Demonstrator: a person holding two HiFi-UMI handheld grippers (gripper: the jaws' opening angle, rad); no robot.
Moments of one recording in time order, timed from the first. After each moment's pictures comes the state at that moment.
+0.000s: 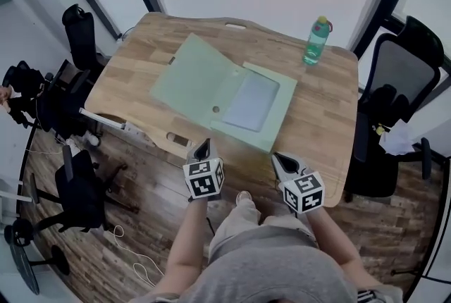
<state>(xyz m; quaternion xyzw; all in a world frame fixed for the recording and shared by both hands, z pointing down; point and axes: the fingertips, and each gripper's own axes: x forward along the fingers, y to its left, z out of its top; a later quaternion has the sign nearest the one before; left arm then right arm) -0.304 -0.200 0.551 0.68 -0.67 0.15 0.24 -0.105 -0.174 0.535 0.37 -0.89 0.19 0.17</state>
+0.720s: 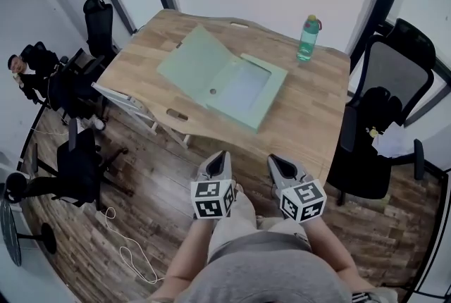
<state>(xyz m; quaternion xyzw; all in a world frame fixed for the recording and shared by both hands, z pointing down) -0.176 -0.053 0.493 0.72 -0.65 0.09 0.21 -0.051 -0.062 0.469 0.34 -0.92 0.16 0.09</state>
